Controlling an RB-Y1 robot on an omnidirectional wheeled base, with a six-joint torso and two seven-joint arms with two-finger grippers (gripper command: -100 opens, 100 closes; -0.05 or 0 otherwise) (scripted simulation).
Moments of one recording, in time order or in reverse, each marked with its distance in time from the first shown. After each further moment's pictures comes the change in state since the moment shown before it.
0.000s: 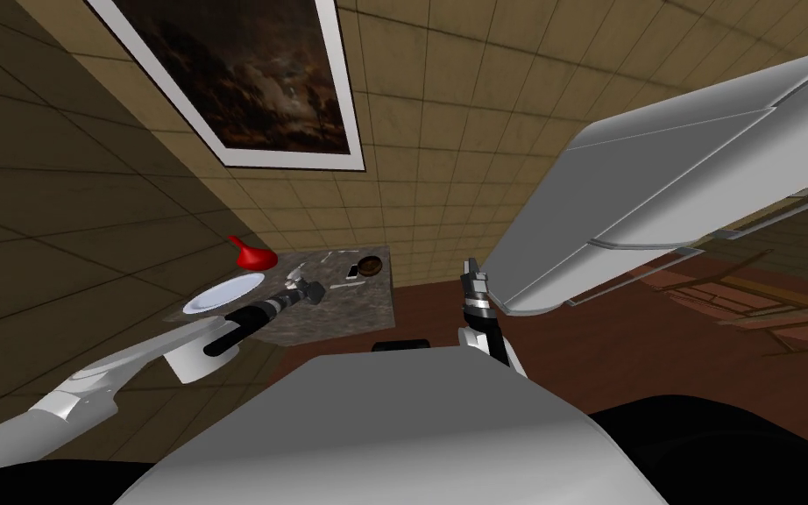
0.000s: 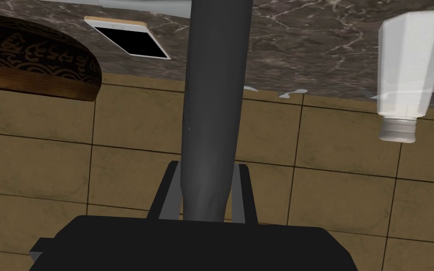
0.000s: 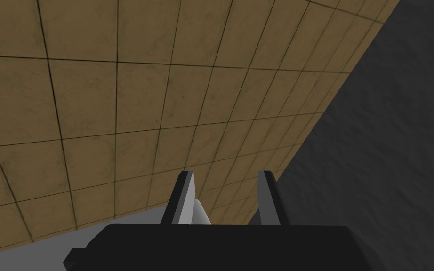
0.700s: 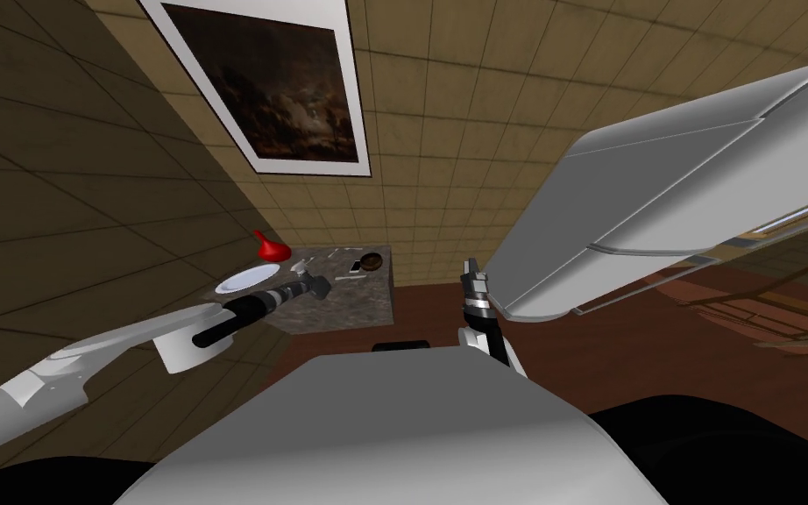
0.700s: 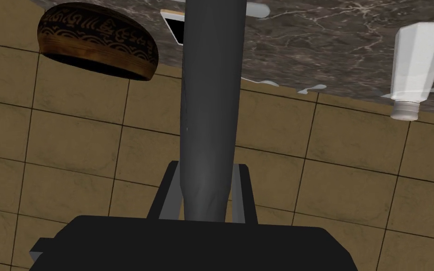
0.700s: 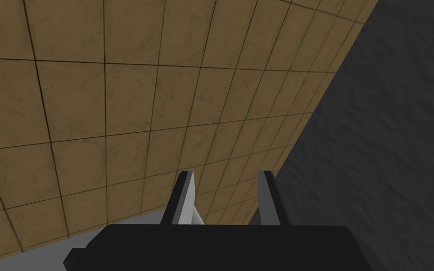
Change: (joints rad) left arm 0.073 0.168 0.072 -0.113 0.106 0.006 0.085; right arm 0.000 0.000 0.000 0.000 0.000 0.000 0.000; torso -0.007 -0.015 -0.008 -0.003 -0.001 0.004
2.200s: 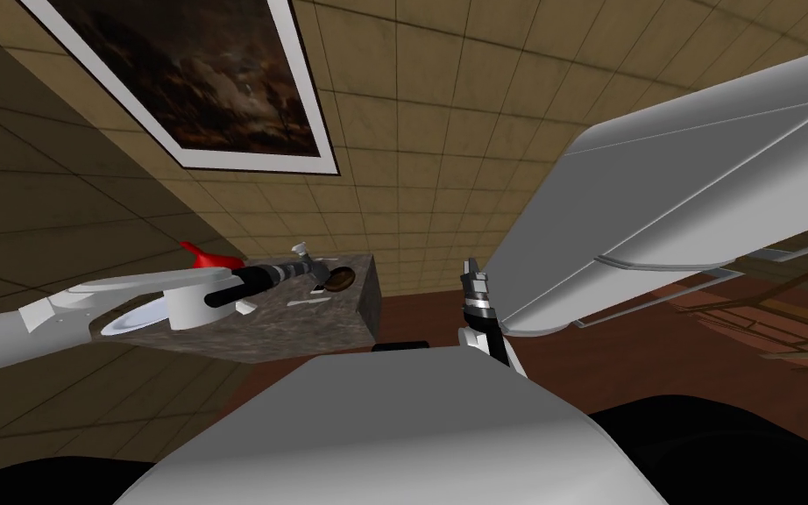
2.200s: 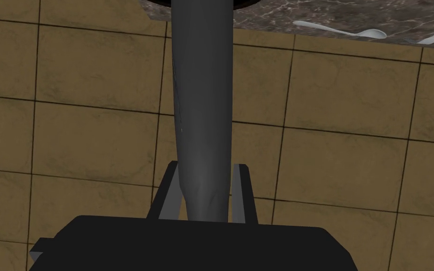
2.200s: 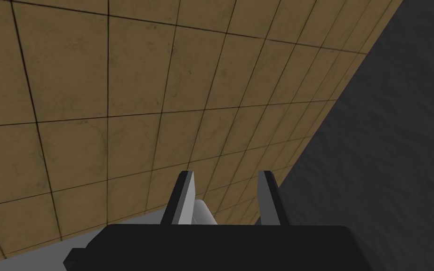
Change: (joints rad) left arm -0.002 0.328 0.096 -0.026 0.203 0.140 0.080; right arm 0.000 0.000 0.000 0.000 0.000 0.000 0.000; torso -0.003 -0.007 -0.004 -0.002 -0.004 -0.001
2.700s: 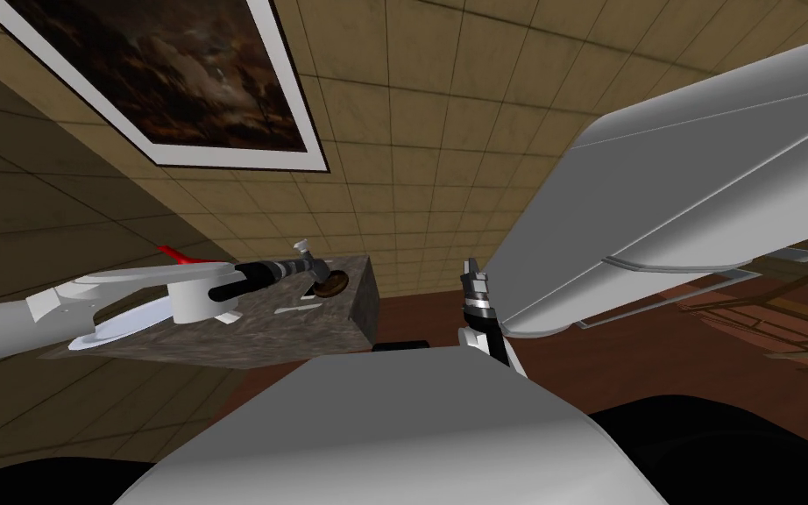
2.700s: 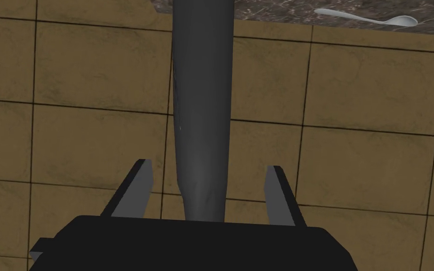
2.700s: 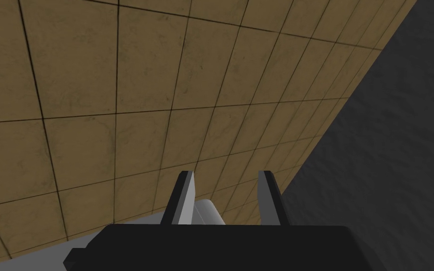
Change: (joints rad) left arm -0.018 0.044 -0.001 -0.002 0.030 0.026 0.008; right arm 0.000 0.000 0.000 0.000 0.000 0.000 0.000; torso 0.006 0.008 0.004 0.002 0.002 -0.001
